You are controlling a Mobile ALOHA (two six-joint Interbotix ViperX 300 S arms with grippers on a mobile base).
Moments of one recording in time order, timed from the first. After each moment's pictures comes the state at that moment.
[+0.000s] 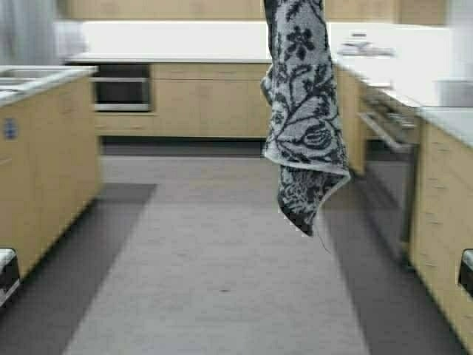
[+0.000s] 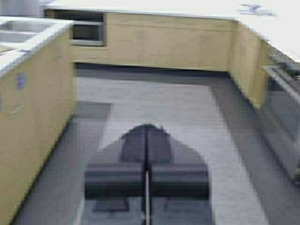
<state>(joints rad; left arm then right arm) -0.01 -1.21 1.31 0.00 -0.19 -0.08 0.56 -0.53 0.83 -0.08 -0.26 0.00</state>
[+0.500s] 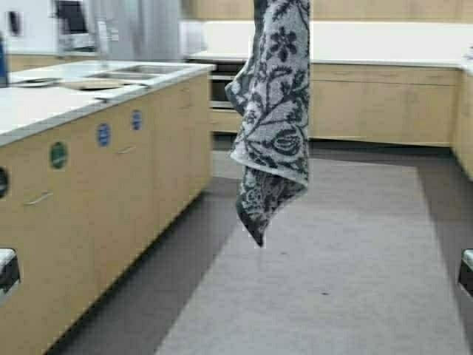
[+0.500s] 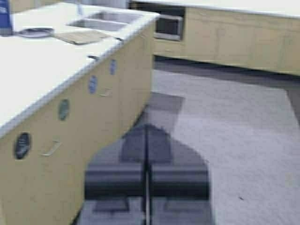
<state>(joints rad) -0.01 -1.13 1.31 0.00 -0.26 -0.08 0.55 -0.51 0.83 -0.08 -0.29 -0.01</state>
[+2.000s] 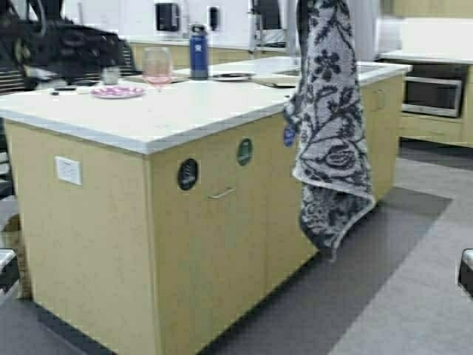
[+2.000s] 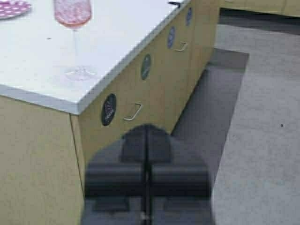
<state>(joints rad) -0.17 0.09 0.94 0.13 -0.97 -0.08 0.42 -0.47 0.88 -0.08 -0.35 -0.01</state>
